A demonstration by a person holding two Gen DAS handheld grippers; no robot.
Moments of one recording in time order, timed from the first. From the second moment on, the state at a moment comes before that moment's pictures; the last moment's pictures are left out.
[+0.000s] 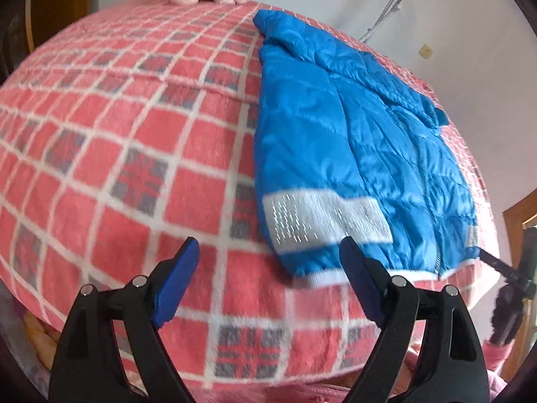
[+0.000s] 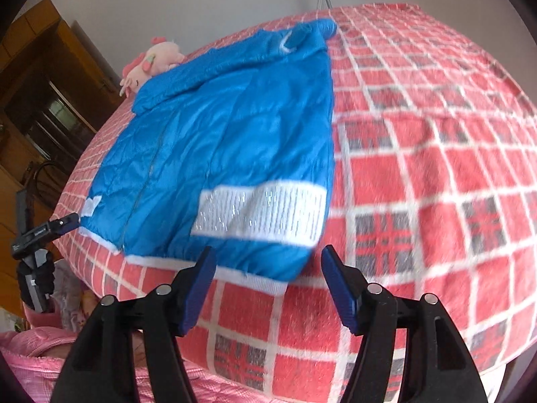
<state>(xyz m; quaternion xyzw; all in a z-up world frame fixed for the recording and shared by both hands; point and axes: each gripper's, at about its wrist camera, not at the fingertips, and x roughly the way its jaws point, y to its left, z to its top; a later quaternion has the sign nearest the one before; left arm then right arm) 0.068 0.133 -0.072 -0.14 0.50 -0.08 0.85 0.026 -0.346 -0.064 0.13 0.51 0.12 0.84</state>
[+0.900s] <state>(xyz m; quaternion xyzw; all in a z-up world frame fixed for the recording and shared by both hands) 0.066 0.109 -0.087 -0.16 0.50 -0.15 0.84 0.028 -0.347 -0.080 0.16 0.51 0.13 0.84</state>
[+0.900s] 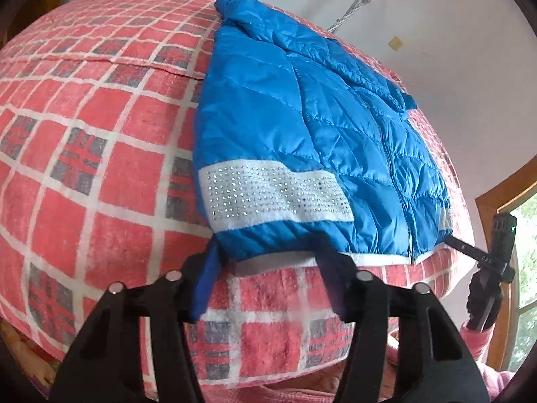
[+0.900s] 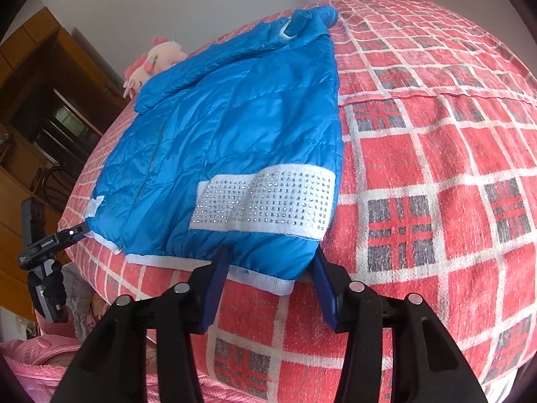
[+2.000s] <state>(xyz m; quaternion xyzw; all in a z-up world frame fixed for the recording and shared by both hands) 0.128 0.094 0.033 -0.15 0.35 -0.20 0.90 0.079 -0.356 0.053 0.17 0.37 0.20 0.89</state>
